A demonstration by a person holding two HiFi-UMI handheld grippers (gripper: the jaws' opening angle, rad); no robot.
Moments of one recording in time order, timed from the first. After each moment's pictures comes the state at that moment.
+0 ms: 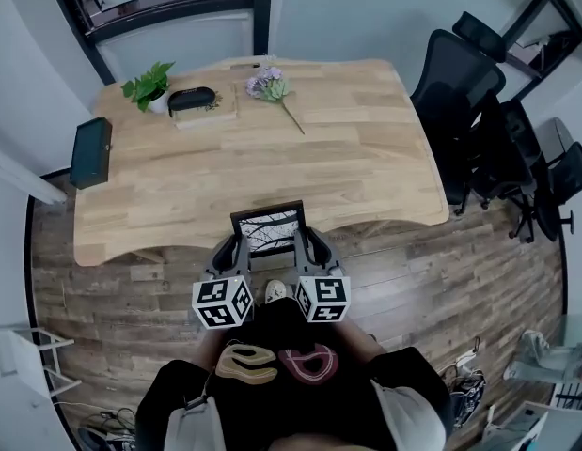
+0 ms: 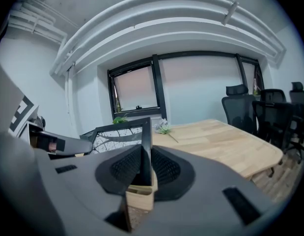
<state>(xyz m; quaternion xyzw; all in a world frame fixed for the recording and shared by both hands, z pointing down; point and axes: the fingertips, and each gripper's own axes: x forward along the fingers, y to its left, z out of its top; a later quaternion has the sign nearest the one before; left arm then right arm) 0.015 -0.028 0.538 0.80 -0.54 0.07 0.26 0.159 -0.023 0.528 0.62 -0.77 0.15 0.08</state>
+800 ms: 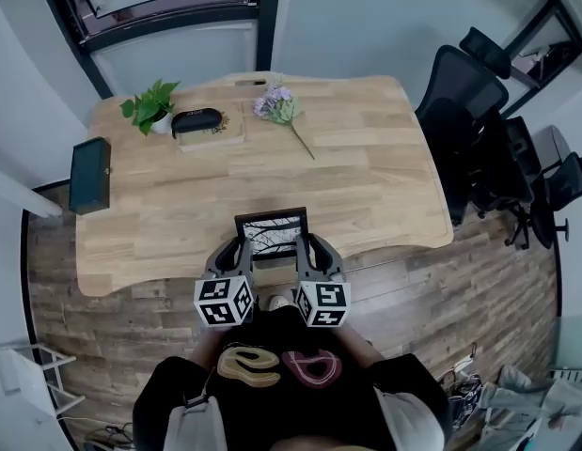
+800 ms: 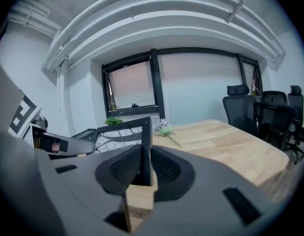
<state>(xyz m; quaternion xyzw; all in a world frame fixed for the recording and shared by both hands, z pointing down) -0.014 -0.122 0.544 0.81 -0.51 0.08 0.27 0.128 -0.105 0.528 0.64 -0.75 0.16 0.09</state>
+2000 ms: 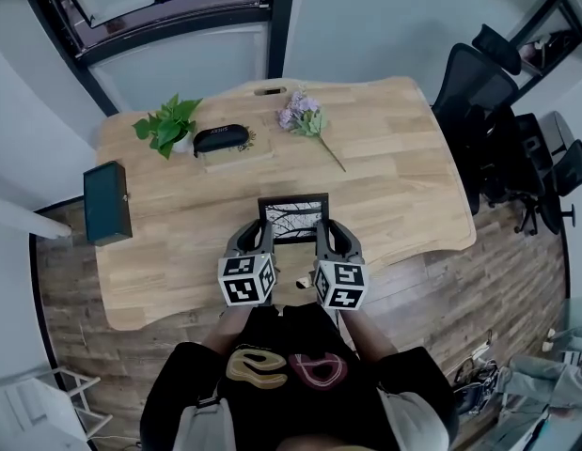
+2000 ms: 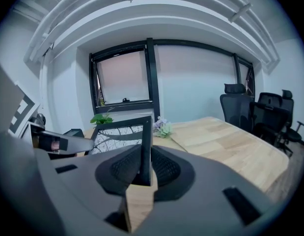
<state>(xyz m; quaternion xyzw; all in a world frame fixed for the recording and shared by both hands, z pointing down) -0.057 -0.244 0.552 0.83 -0.47 0.11 0.28 0.081 -0.212 0.535 0.68 -0.70 0.18 0.13</state>
